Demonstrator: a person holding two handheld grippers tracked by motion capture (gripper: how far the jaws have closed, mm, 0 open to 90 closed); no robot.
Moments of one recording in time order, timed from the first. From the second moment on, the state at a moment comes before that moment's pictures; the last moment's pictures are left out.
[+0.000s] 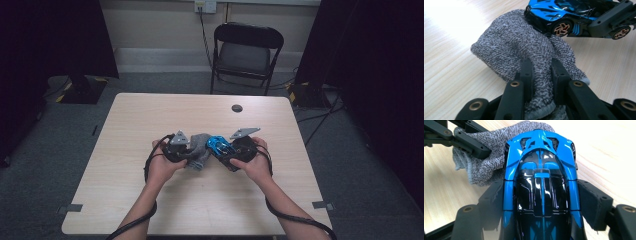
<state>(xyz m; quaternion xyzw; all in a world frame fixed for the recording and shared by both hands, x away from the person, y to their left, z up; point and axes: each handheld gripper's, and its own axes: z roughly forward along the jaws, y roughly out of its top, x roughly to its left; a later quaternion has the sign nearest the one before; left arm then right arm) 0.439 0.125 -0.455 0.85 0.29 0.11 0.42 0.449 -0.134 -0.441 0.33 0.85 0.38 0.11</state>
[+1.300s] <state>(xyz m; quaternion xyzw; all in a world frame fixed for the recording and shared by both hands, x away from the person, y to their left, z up) 0.411 0.073 -0.459 0.87 0.21 0.08 0.43 0.466 -0.115 -0.433 0.36 0.84 0.39 0.11</state>
